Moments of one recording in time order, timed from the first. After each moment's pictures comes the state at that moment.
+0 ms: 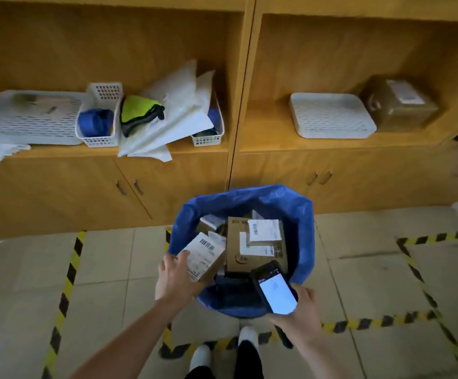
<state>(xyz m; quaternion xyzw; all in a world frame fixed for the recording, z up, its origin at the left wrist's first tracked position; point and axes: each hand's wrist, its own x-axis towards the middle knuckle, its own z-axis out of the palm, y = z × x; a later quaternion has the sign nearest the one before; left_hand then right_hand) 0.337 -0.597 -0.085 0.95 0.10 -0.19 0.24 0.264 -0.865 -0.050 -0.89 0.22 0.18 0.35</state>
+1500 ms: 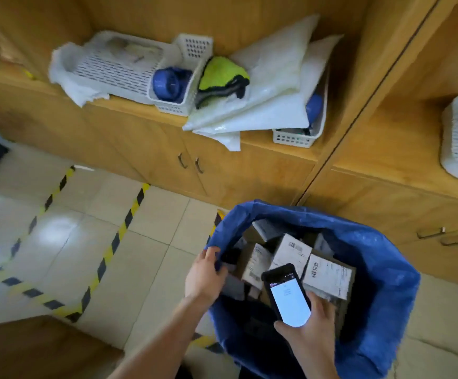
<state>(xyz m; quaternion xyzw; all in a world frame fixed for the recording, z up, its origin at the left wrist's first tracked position) 0.422 -0.603 -0.174 0.88 0.31 -0.14 0.33 0.415 -0.829 -0.132 -0.90 0.13 0.18 0.38</state>
